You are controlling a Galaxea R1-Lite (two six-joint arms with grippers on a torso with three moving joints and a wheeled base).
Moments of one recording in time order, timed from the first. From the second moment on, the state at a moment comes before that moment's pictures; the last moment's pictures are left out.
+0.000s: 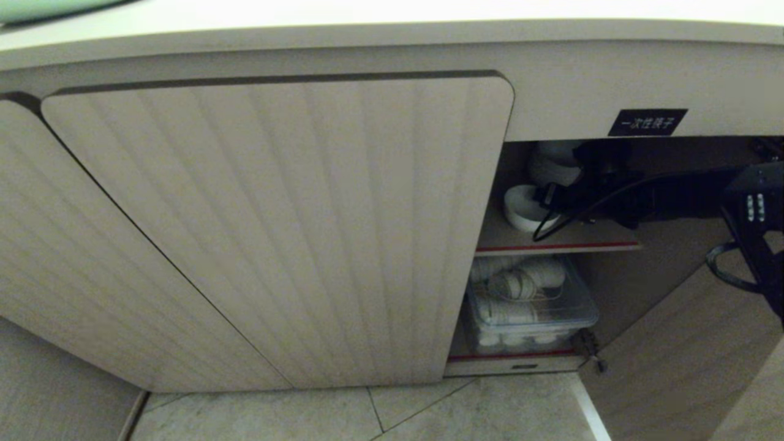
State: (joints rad) left arm 0.00 0.00 0.00 0.00 -0.01 0.02; right arm 0.08 2.32 -1.85 -0.04 -0.04 0.36
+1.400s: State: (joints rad) left arm 0.00 0.00 0.00 0.00 -0.01 0.02; right arm 0.08 2.31 -1.85 -0.04 -0.04 0.36
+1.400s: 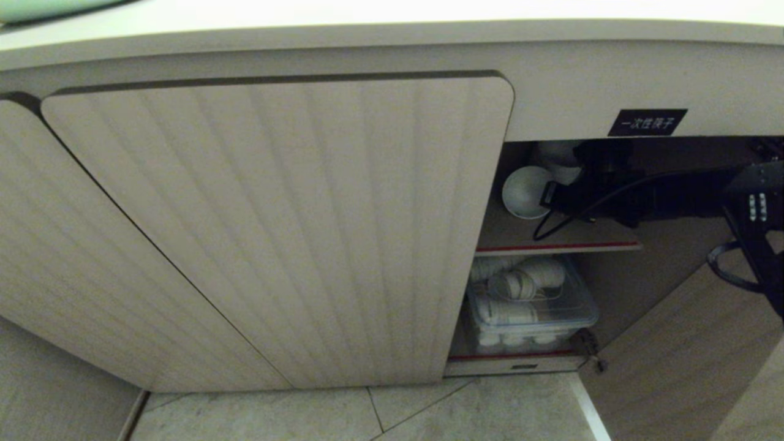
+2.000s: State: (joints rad) left arm 0.00 0.00 0.00 0.00 -0.01 0.02; right arm 0.09 2.30 -1.87 0.03 -0.05 0.58
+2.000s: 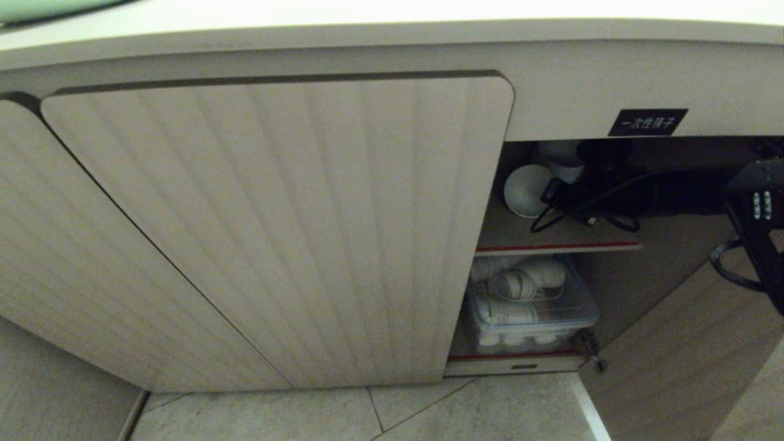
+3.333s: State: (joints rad) left arm 0.00 0.00 0.00 0.00 -0.01 0.02; right arm 0.10 2.19 -1.91 0.44 0.08 1.03
